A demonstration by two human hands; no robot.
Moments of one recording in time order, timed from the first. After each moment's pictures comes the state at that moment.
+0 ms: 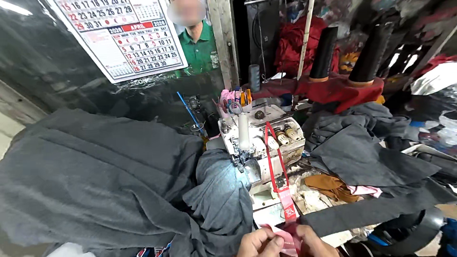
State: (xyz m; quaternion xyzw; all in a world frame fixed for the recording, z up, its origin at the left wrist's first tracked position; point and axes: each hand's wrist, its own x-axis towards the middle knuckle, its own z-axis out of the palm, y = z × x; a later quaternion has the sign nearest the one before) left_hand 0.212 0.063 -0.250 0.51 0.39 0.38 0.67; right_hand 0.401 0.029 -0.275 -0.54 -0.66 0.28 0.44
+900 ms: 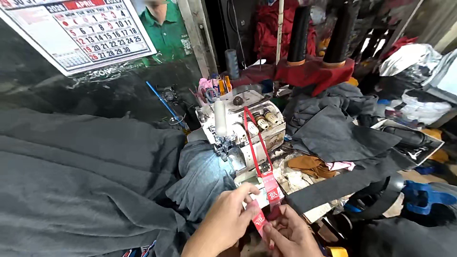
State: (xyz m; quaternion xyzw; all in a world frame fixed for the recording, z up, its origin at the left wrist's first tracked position) left_hand 0.188 0.133 -0.201 0.83 0.42 0.12 0.36; right_hand 0.375 0.026 -0.287 -0.52 -0.46 0.51 0.51
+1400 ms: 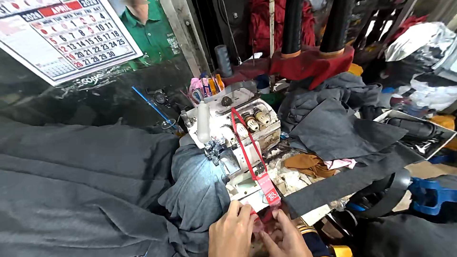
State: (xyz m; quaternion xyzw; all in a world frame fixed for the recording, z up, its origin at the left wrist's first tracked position) left_hand 0.213 0.097 -0.268 0.84 0.51 0.16 -0.05; right_hand 0.369 0.029 -0.316 -0.58 -0.50 0.43 0.48
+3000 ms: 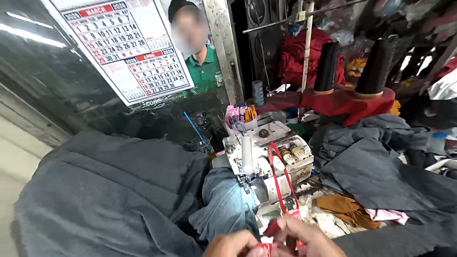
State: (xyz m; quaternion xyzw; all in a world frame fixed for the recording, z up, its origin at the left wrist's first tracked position) left_hand 0.158 0.112 -0.159 0.76 0.49 0.19 0.39; right_hand 0.394 0.111 -0.208 -0.38 -0.70 0.43 0.43
